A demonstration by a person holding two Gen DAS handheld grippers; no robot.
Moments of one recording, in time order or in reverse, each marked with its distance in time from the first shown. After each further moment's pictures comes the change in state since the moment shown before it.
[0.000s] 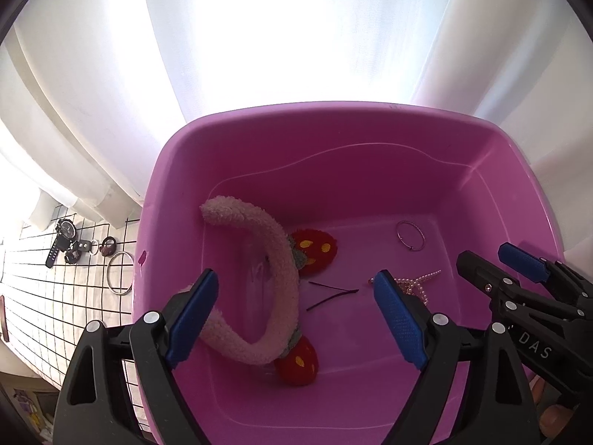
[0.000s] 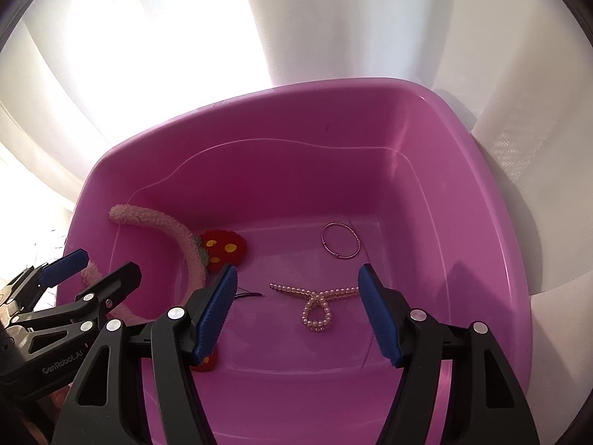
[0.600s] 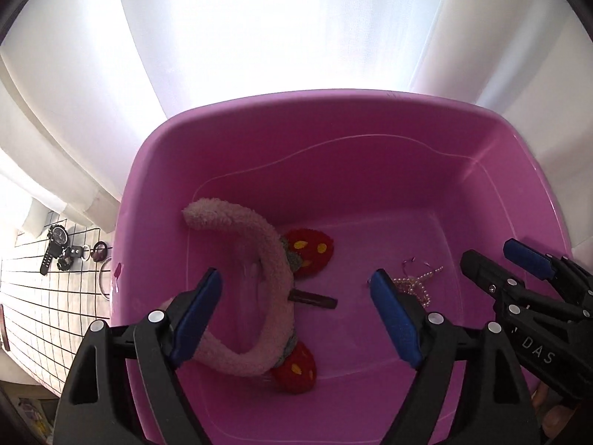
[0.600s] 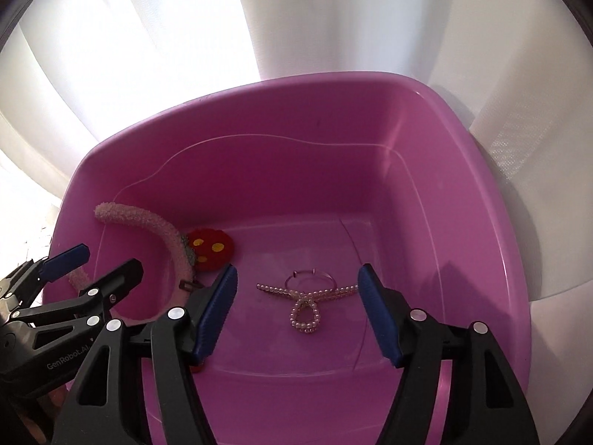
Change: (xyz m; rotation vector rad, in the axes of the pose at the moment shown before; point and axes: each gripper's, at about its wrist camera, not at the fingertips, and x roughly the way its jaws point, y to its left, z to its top) left arm 0.017 -0.004 -0.001 0.027 0.025 -0.012; right arm 0.012 -0.009 -0.001 -0.008 0.010 -0.042
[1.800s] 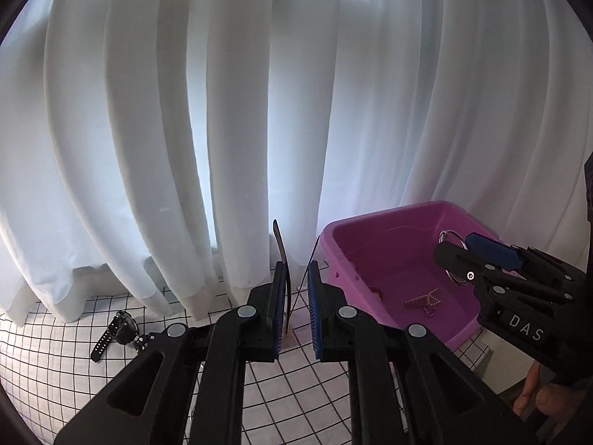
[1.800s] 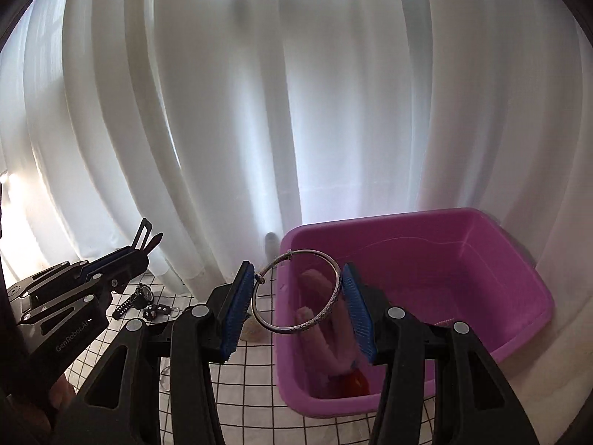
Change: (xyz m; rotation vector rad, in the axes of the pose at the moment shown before) left arm -0.155 0.196 -0.061 0.137 -0.537 -0.209; right arm -0.136 0.227 -0.069 -0.031 -0.516 -0.028
